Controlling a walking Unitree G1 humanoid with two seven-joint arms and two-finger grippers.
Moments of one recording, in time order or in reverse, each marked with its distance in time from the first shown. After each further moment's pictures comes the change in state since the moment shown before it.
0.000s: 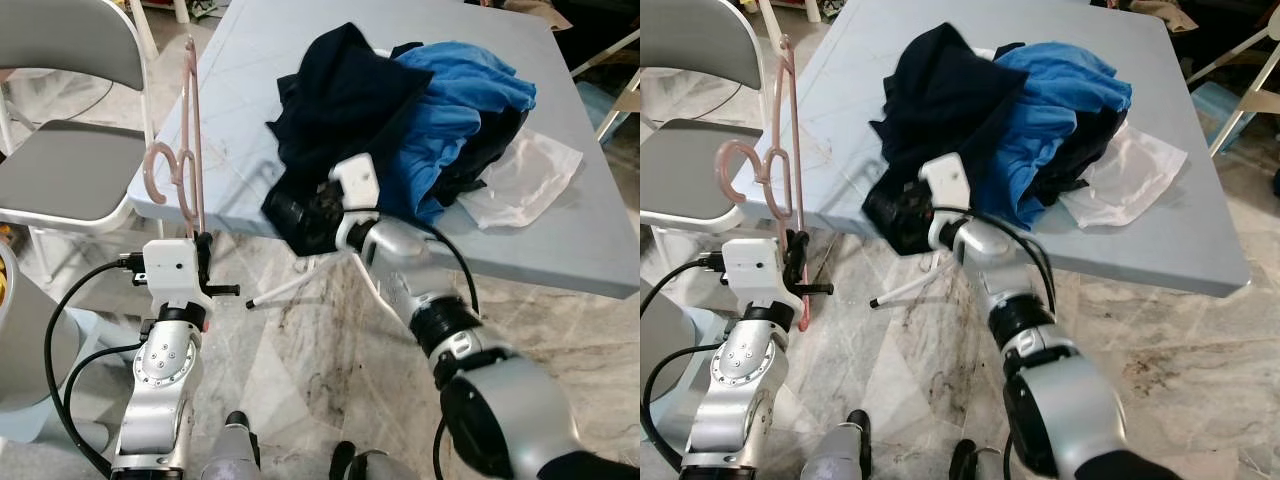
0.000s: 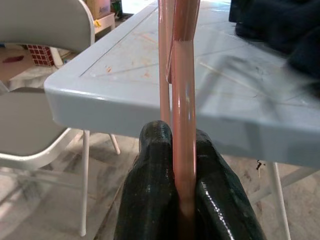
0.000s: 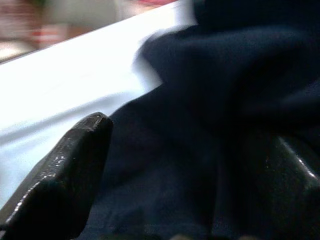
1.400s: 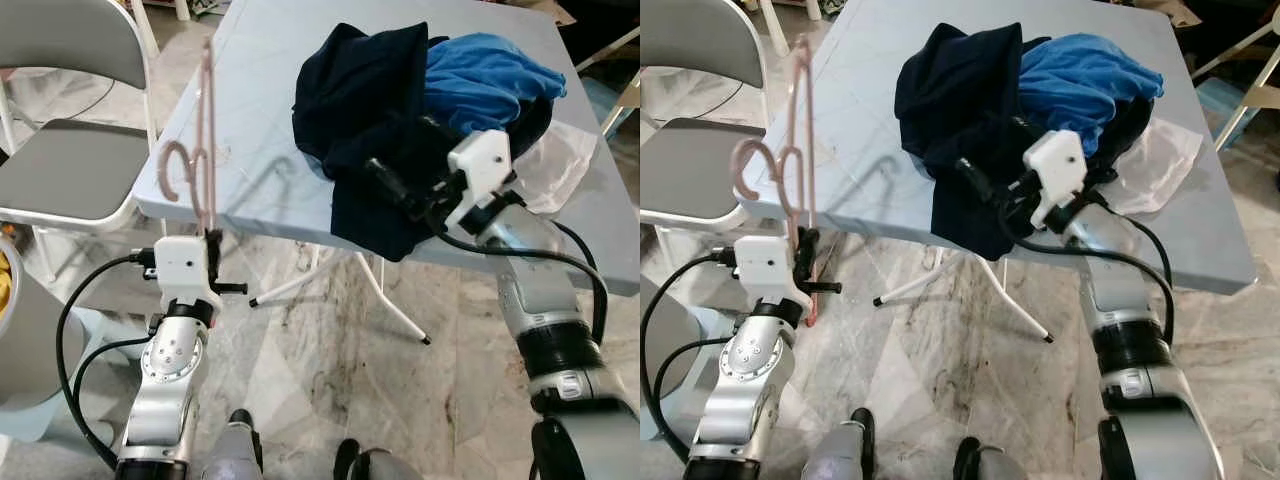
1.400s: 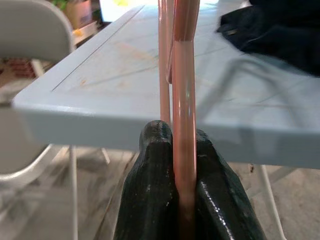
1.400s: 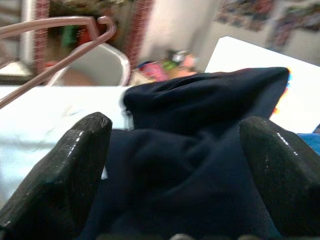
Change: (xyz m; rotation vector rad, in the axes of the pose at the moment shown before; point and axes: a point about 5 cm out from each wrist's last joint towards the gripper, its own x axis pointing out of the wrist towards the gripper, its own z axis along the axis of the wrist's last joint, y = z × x) left arm 0.007 -0.012 0.002 0.037 -0.038 -0.095; right arm -0.081 -0.065 0.030 -0.276 -0.328 0.185
